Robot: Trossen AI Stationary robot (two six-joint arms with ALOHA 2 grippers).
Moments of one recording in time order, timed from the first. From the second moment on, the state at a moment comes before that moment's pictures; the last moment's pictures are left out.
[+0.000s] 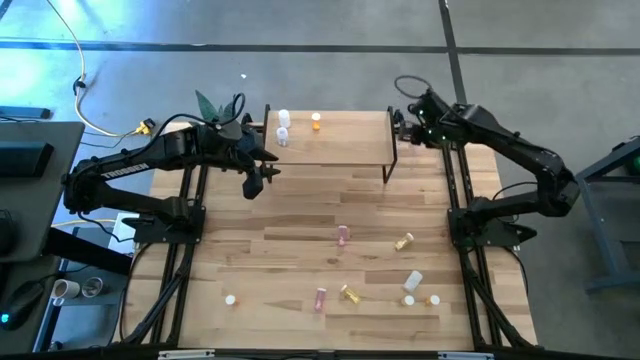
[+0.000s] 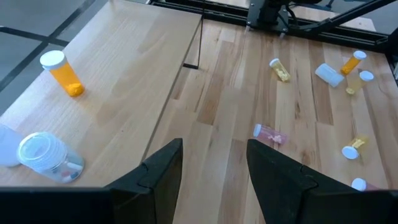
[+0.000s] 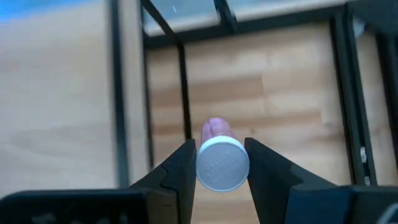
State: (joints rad) left arm 0.41 1.08 1.13 -0.68 0.07 0.00; right arm -0.71 1.24 1.23 -1.10 0.21 0.91
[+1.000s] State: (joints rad) left arm 0.41 1.08 1.13 -0.69 -0.02 -0.10; right arm -0.83 1.73 2.03 -1.30 0.04 0.33
